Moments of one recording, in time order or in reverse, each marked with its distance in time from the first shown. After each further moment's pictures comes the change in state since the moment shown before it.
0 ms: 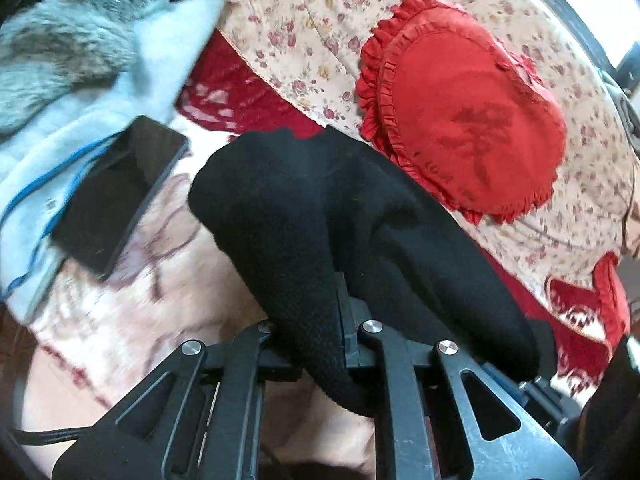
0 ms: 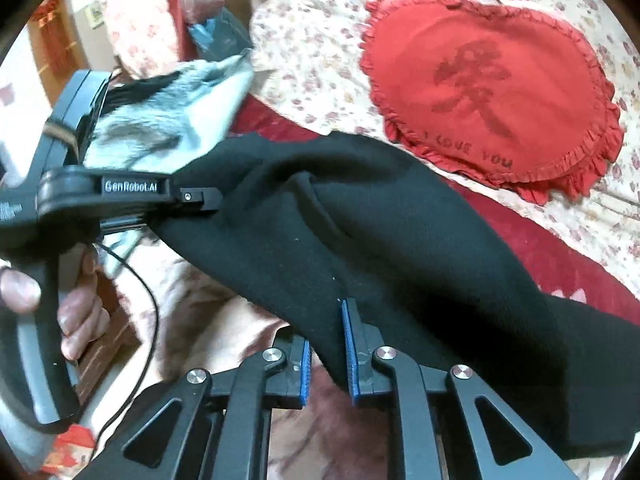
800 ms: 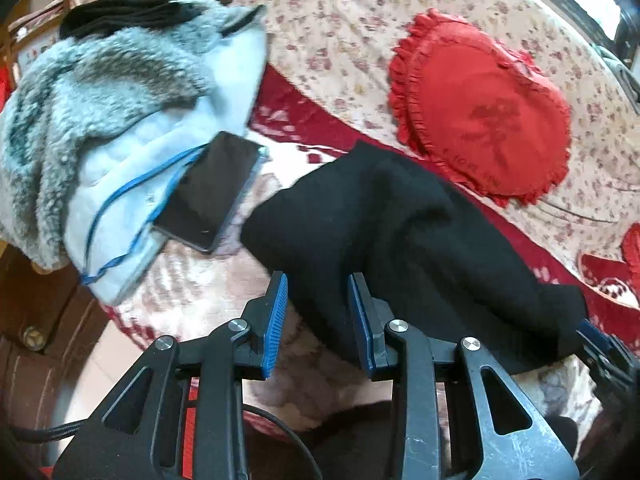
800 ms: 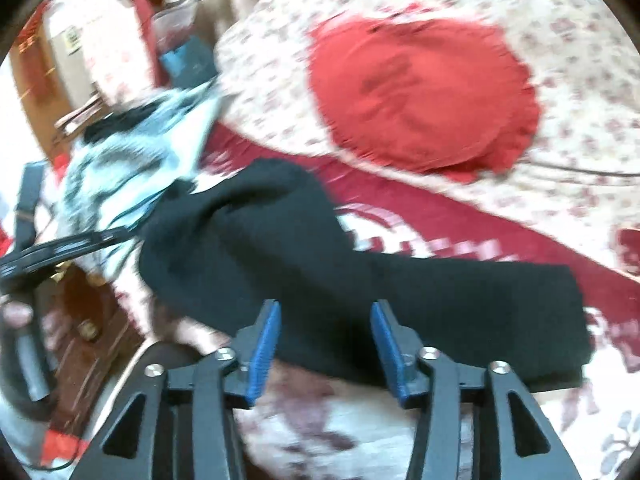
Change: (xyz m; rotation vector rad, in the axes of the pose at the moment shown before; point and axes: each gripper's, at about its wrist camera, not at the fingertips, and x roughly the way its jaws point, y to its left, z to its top) left arm -0.056 0.020 -0.025 0.078 -0.064 0.128; right arm -0.076 -0.033 -0.039 0.112 -0.050 -0.136
